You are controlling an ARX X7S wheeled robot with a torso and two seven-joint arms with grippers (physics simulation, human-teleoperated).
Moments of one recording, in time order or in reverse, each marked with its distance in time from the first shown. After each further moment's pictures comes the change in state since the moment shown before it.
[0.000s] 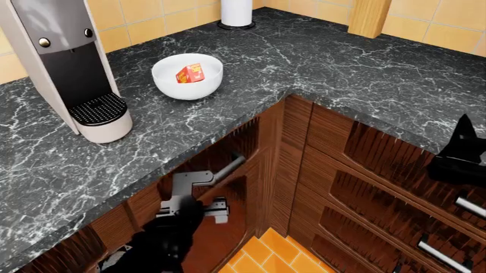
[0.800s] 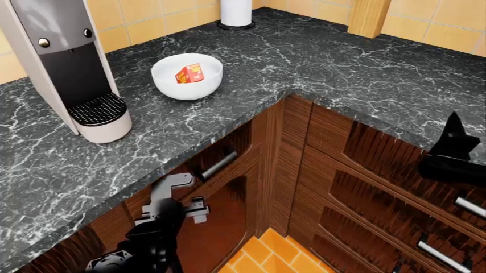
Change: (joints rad) left arm 0.020 -0.042 0.278 0.003 -0.327 0.093 0.003; right arm 0.011 -0.034 0.025 -0.009 0.011 0.049 0.011
